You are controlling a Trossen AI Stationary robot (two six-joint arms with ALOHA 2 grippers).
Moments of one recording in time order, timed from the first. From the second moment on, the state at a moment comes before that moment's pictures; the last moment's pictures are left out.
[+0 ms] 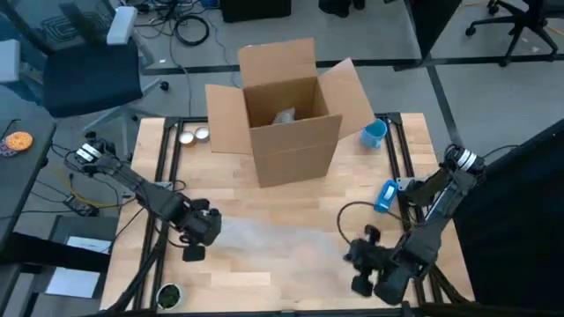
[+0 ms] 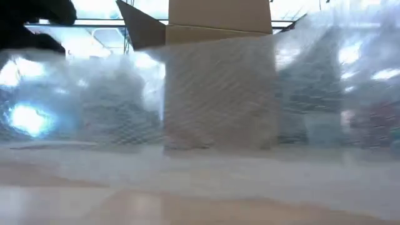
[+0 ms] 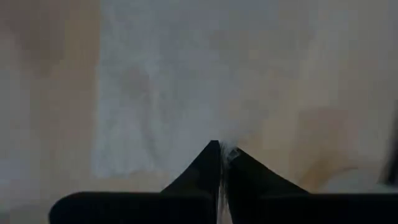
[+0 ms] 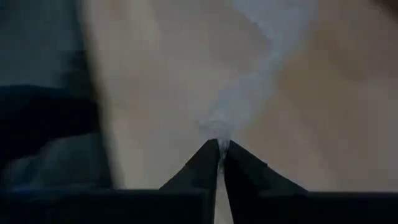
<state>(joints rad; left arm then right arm) -0.52 1.26 0.91 -1.07 -0.01 -0.57 0.92 1.57 1.28 -1.04 0.62 1.31</state>
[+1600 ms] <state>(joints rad) 0.05 1.26 1.04 -0.97 -0.18 0.05 0.61 1.57 1.31 -1.52 0.33 1.25</state>
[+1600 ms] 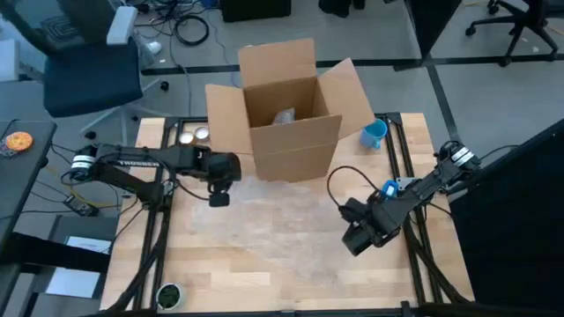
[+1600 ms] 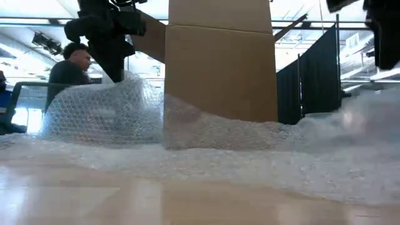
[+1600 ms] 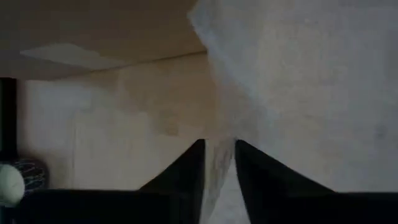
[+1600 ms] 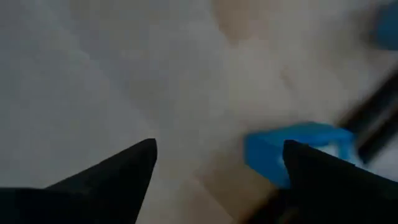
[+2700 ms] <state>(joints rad) -0.13 1.25 1.21 -1.32 -0.30 -0.30 0.28 0.88 1.30 -1.57 0.77 1.12</state>
